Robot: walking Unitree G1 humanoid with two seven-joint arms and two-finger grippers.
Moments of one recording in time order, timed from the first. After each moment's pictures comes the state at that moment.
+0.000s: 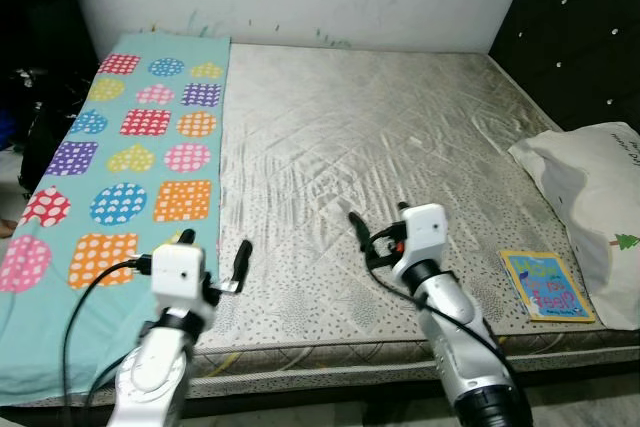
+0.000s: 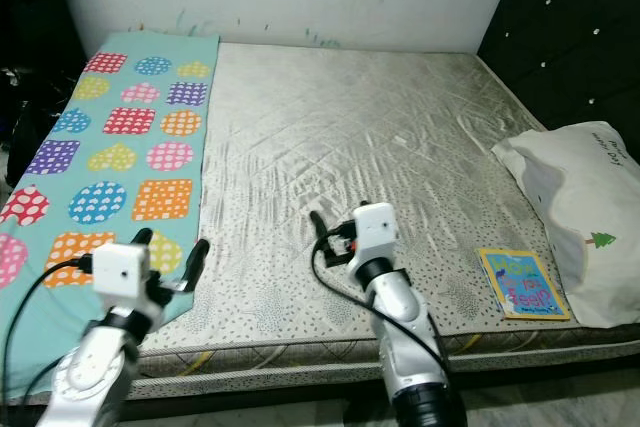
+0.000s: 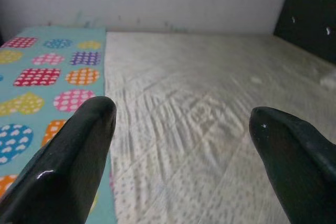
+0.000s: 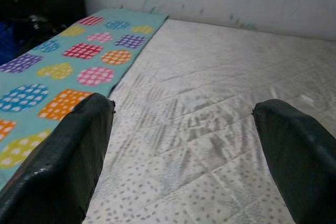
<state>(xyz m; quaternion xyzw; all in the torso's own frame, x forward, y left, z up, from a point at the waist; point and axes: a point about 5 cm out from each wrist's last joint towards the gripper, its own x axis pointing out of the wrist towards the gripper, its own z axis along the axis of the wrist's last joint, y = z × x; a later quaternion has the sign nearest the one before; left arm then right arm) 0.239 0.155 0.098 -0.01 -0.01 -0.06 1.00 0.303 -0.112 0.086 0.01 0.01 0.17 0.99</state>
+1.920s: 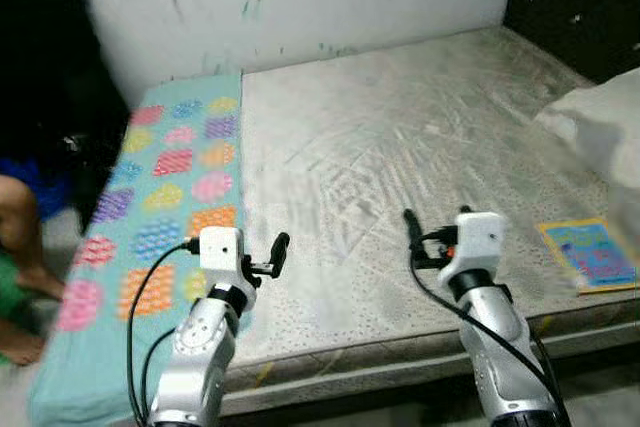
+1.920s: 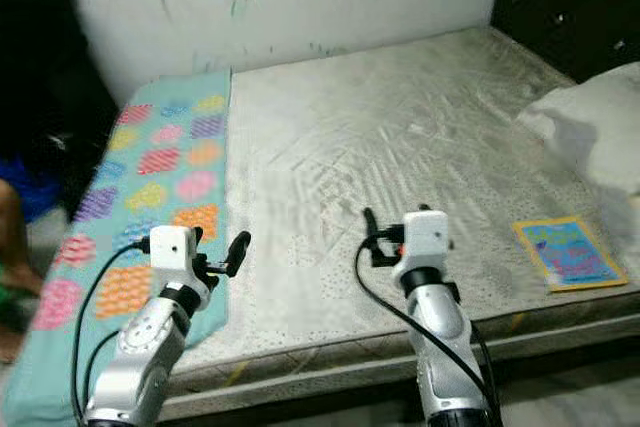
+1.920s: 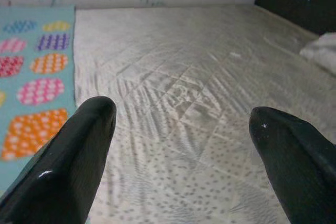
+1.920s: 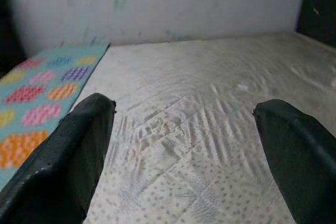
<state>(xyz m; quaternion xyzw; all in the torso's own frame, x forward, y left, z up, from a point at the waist) 0.274 0.123 0.069 -0.09 0.07 -0.10 0.99 0.289 -0.157 0.093 -0.02 -0.01 0.06 1.00</state>
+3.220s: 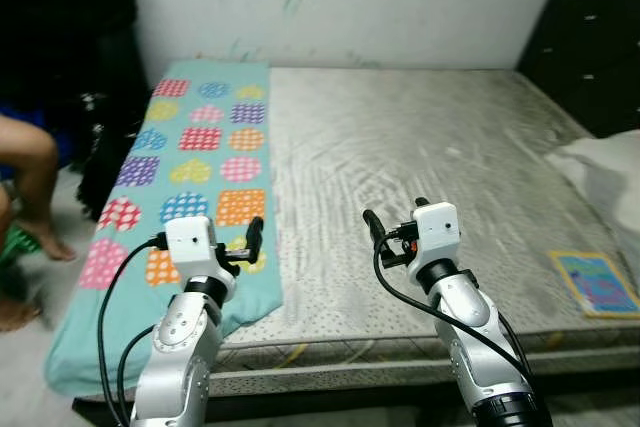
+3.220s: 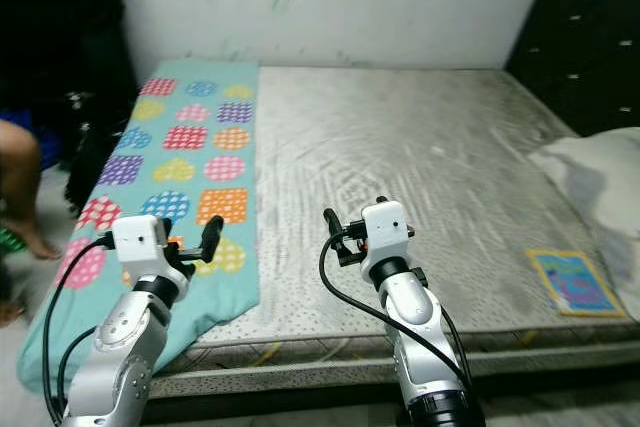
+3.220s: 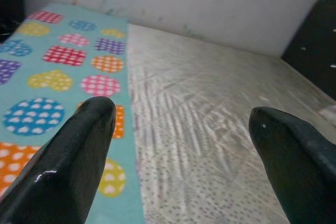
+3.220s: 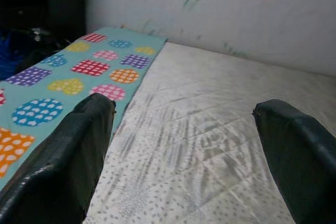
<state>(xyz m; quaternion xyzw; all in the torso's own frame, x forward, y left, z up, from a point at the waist) 0.272 0.141 0.093 -0.11 0.05 -0.05 0.99 0.299 -0.129 0.095 -0.04 0.00 0.13 0.99</state>
